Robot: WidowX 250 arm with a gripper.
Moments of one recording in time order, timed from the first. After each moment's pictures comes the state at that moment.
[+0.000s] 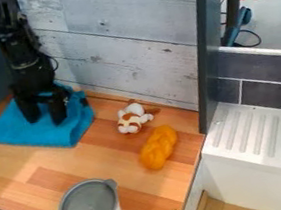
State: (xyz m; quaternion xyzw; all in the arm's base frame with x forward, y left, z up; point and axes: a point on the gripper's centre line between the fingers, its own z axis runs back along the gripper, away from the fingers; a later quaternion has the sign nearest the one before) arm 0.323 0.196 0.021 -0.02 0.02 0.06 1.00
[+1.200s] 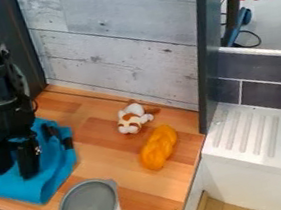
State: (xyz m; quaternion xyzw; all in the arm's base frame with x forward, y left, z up) arm 0.219 0.175 0.007 -0.05 0.16 0.04 0.99
